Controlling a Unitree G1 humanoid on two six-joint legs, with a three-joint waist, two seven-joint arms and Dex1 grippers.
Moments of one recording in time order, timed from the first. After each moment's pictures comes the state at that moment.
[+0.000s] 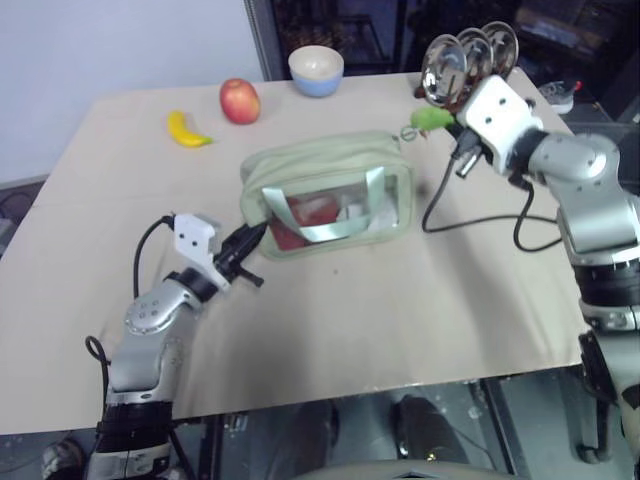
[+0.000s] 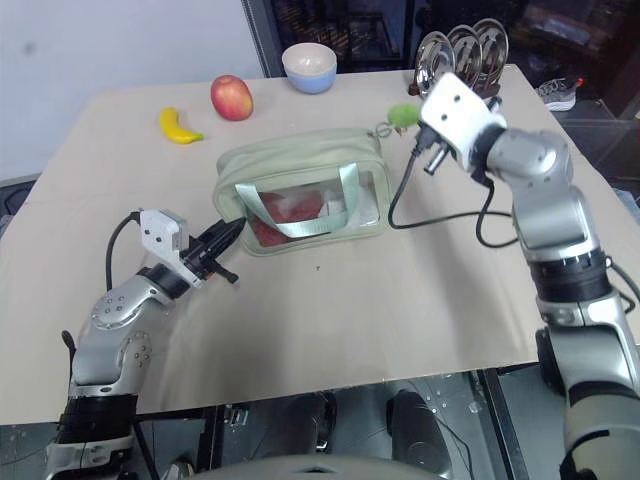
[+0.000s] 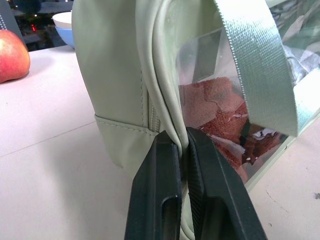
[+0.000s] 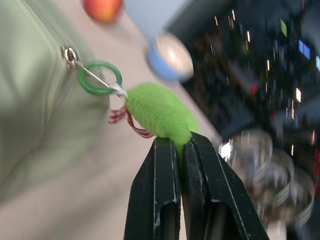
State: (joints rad) left arm -0.12 0.48 0.20 -0.13 -0.41 0.17 -0.59; right arm -0.79 -0.61 0.12 -0.03 -0.09 0.45 0.67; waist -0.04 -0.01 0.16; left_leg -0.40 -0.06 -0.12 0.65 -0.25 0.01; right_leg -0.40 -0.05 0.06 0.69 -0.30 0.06
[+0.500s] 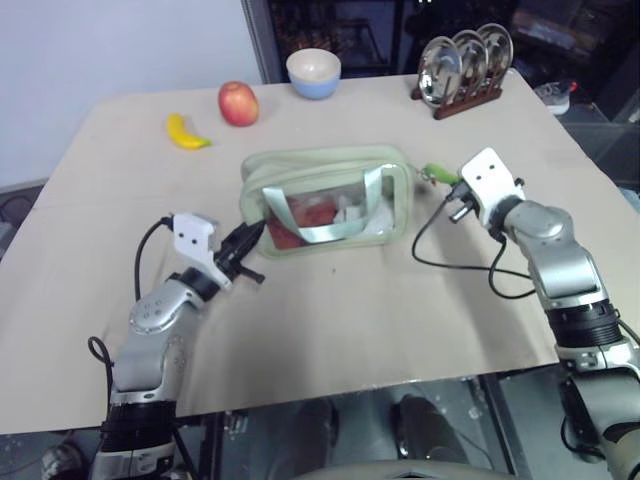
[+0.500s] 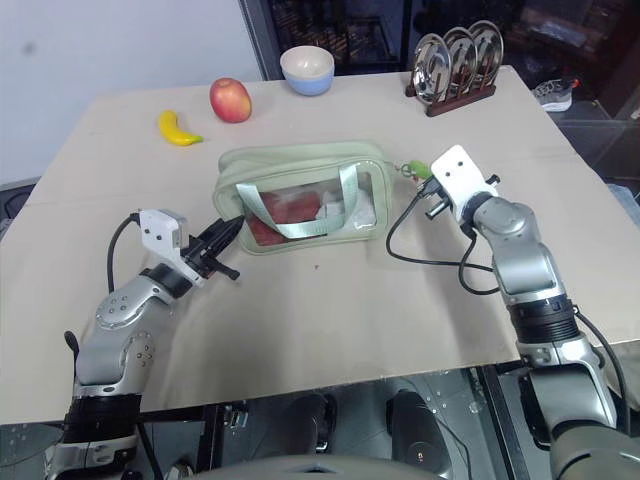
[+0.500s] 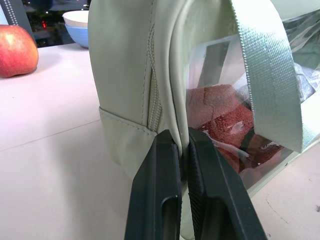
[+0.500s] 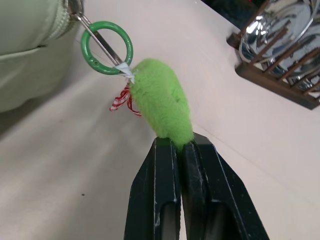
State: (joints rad) left arm -0.12 0.47 0.20 -0.13 -0.42 0.19 -0.55; right arm -0.61 -0.49 0.10 0.06 -0.08 0.52 0.46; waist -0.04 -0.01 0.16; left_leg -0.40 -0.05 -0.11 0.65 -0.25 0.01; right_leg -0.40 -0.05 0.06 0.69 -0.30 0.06
